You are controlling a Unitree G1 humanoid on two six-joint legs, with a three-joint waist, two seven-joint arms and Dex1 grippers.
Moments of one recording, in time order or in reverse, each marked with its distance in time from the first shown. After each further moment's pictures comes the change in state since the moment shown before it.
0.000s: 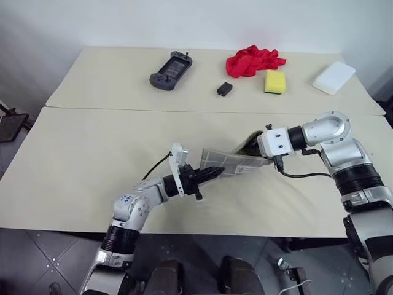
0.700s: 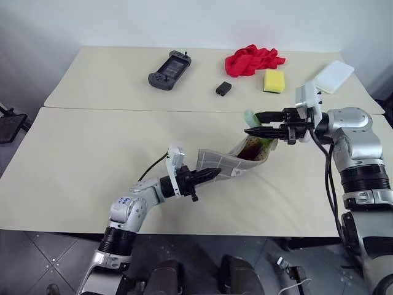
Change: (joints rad) left arm 0.030 0.065 -0.078 -0.028 0.137 -0.172 -0.126; right arm -0.012 0.029 -0.280 -0.093 0.489 0.708 0.046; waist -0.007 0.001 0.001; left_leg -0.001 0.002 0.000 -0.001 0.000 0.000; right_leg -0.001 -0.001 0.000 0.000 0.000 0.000
